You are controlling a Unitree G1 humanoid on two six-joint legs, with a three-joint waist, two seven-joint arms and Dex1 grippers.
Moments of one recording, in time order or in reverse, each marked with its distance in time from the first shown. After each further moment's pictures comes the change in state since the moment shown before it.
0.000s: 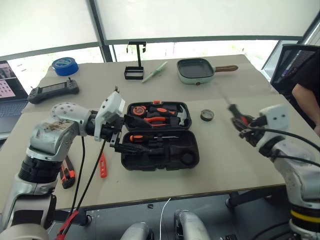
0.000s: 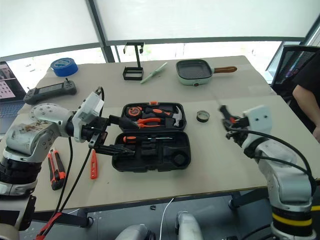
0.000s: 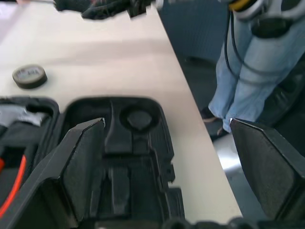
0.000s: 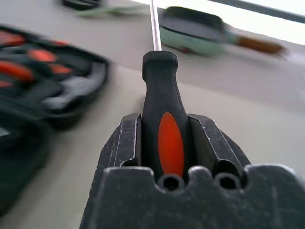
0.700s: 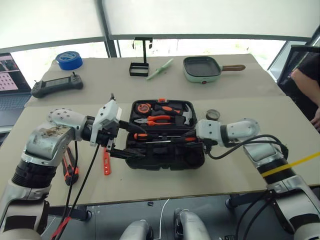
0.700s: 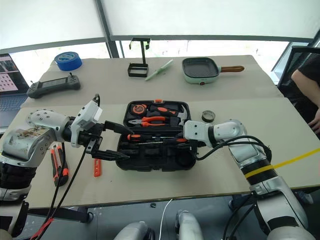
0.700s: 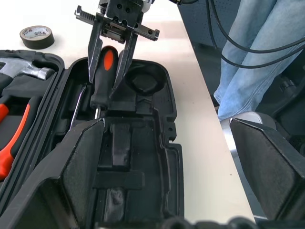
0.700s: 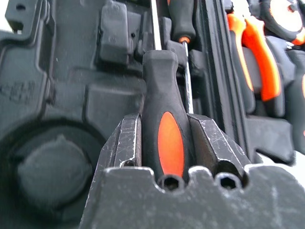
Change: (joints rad) left arm 0.028 0.038 0.006 -0.021 0.009 0.001 0.025; right arm -0.417 0.060 0.492 0.599 -0.370 -0.657 0.522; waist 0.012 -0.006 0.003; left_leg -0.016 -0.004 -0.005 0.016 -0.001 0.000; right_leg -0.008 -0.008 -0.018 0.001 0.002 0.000
